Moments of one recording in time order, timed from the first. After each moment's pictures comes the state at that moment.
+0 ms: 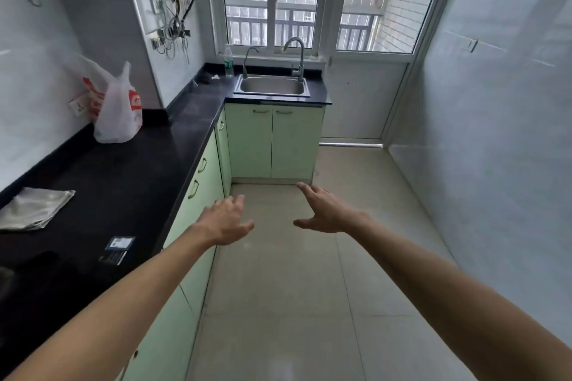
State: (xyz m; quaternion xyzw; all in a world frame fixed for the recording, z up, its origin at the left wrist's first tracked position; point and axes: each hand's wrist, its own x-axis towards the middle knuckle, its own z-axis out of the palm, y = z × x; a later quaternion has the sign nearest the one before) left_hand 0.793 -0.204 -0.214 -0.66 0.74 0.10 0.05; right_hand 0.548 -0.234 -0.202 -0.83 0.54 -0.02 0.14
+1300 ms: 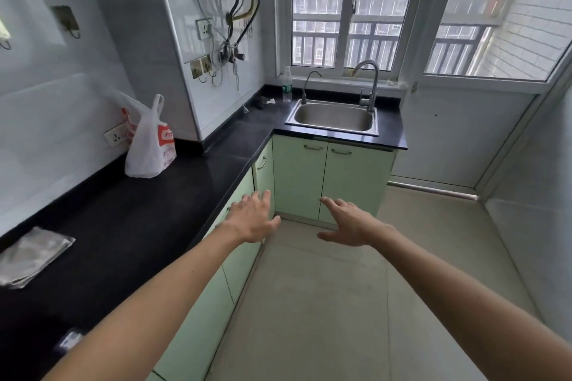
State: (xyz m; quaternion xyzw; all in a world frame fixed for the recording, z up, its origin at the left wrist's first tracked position) left_hand 0.774 -0.548 -0.194 -0.75 0.66 0.07 0.02; right_hand 0.544 -0.626 -0.207 -0.89 0.44 0.03 0.14
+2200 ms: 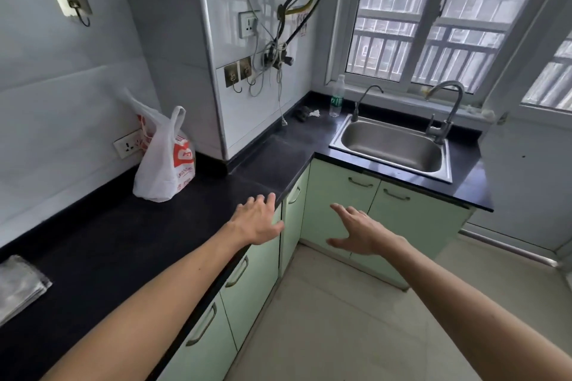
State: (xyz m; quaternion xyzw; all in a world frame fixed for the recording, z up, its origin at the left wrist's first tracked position) left_hand 0.939 -0.771 -0.219 -0.80 0.59 0.10 0.02; right_hand 0.713 -0.881 -0.227 -0.91 0.39 0.06 0.13
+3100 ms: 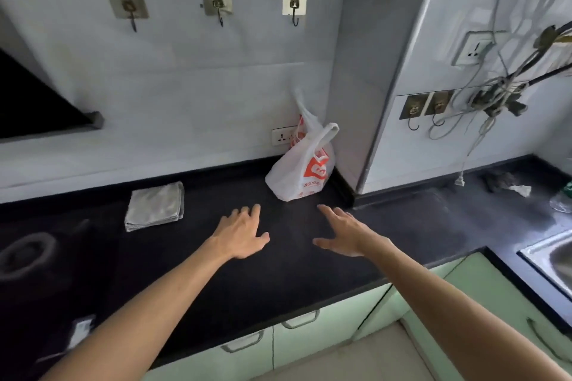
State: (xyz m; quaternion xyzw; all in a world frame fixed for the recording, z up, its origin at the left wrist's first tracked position) left_hand 1.093 -0.693 -0.241 -0.97 0.23 0.12 -0.02; right_hand 1.027 -0.940 -0.242 -0.98 0.02 0.14 0.14
